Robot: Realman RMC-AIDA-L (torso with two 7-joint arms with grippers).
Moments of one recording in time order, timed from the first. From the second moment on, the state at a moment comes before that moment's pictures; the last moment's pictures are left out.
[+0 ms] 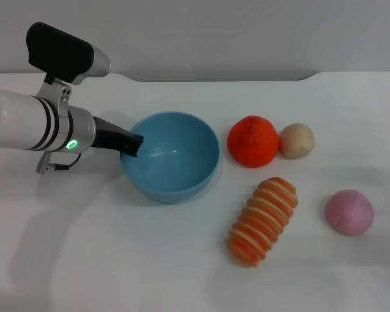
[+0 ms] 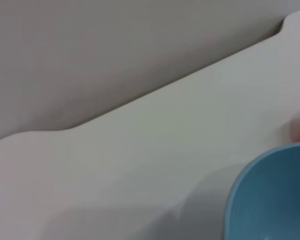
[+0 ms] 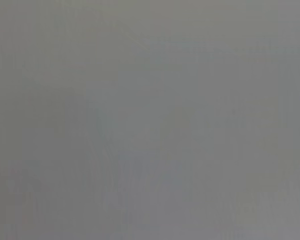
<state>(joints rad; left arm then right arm) -0.58 -2.06 1.52 0.95 2.39 0.83 -2.50 0.37 2.08 -0.40 0.07 -0.94 -1.39 0.36</state>
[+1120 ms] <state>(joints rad) -0.68 -2.05 1.32 1.19 2.57 1.14 -2.51 0.49 2.05 -0.53 -0.70 -1.70 -1.22 1.70</state>
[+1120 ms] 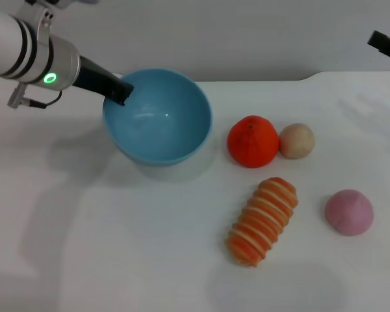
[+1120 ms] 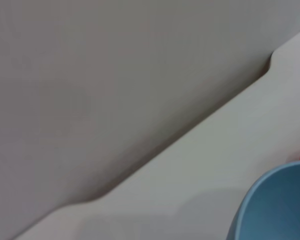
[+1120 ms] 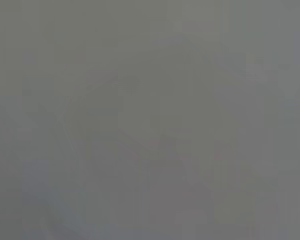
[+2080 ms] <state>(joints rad) -0.68 -2.06 1.32 1.20 2.56 1.12 -2.52 0.73 2.08 -0.93 -0.60 -2.12 -1.00 2.00</state>
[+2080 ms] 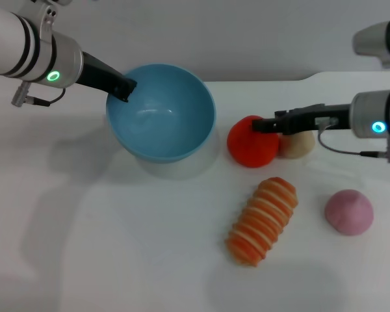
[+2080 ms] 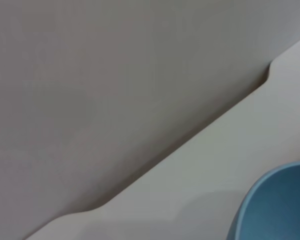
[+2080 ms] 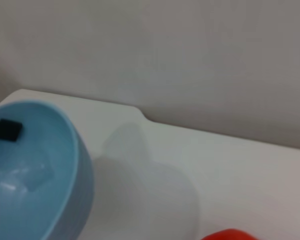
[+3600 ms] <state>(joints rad) -0.68 -2.06 1.34 1.22 2.56 1.13 -2.52 0.48 2.08 -1.09 -1.00 -1.71 -1.16 1.75</state>
